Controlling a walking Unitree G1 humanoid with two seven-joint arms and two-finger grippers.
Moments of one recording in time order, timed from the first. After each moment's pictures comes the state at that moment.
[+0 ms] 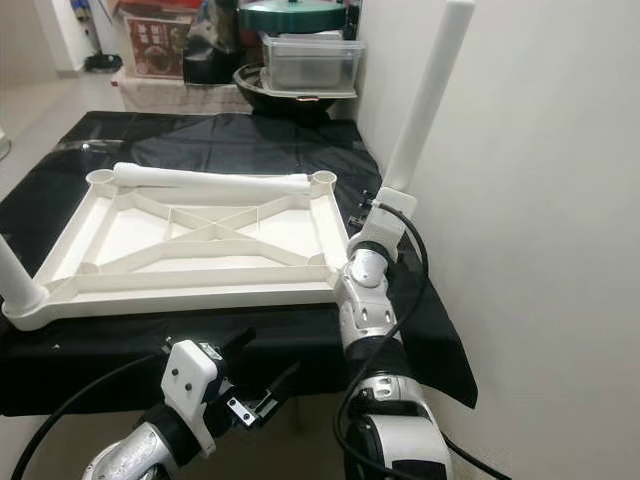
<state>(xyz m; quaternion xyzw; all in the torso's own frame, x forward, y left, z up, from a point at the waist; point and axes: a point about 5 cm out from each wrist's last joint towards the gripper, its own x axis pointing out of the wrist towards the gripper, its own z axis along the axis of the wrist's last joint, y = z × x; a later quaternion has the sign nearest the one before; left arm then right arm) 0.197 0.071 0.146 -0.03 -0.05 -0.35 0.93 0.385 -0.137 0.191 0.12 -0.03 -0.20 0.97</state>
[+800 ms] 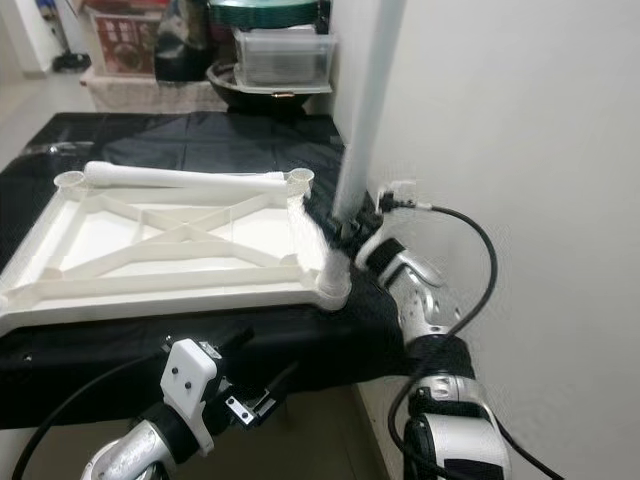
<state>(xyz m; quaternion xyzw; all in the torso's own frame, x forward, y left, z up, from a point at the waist) 0.200 0.070 0.144 -0.03 -0.05 -0.36 0.93 0.362 -0.150 0.203 0.16 -0.05 0.46 0.87</state>
